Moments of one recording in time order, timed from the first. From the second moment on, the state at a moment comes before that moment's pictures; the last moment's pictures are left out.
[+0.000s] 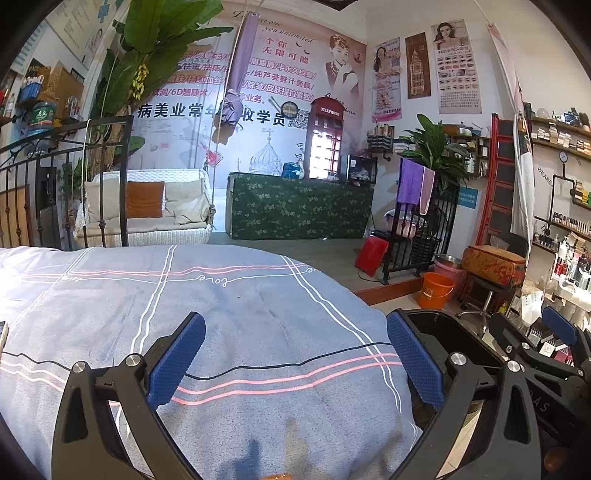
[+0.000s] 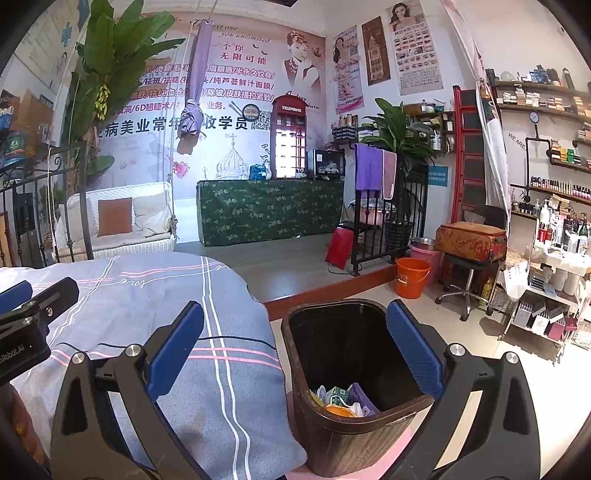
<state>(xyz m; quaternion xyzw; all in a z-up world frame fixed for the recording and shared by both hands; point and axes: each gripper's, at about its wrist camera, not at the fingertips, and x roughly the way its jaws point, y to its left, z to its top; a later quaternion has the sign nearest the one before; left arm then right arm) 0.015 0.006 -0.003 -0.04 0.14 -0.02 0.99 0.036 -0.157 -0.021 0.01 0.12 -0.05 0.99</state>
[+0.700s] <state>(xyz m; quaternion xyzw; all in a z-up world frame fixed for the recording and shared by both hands) 0.015 0.007 -0.002 -0.04 0.14 -0.03 0.99 0.039 -0.154 -0.019 0.02 0.12 -0.05 0.99</state>
